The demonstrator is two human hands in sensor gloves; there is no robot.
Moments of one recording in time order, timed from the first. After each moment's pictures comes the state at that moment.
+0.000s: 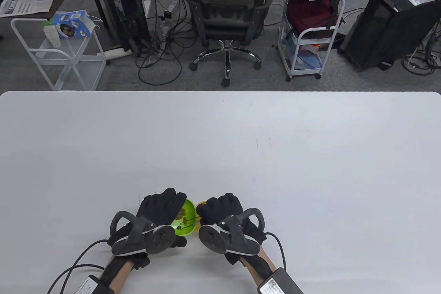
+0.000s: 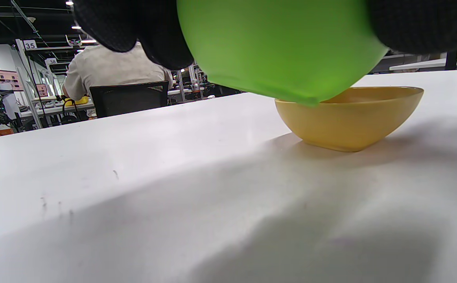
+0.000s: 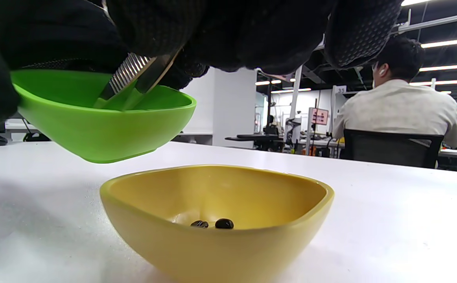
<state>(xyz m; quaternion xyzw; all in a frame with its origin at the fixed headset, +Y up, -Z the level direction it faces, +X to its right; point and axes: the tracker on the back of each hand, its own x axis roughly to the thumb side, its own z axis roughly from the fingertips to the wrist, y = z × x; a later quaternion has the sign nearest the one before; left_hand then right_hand) -0.202 -0.701 -0.254 0.01 -0.30 -0.06 0.95 -0.016 -0.694 -0.248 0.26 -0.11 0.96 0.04</state>
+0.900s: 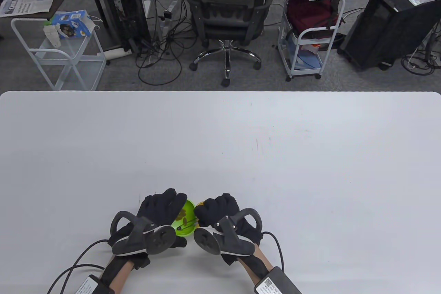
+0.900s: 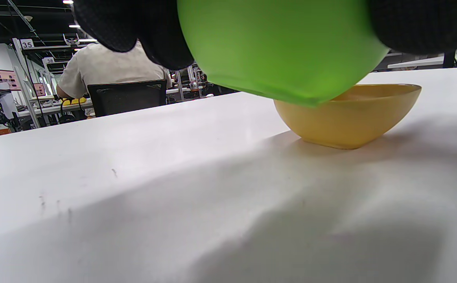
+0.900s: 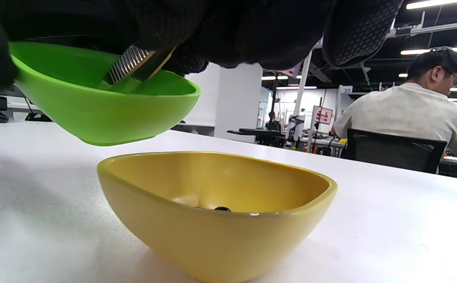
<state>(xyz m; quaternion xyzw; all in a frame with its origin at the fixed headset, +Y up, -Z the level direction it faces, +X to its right) -0.201 -0.701 -0.254 0.01 -0.30 -0.06 0.95 -0.024 -0.694 -0.246 0.27 -0.11 0.96 0.01</state>
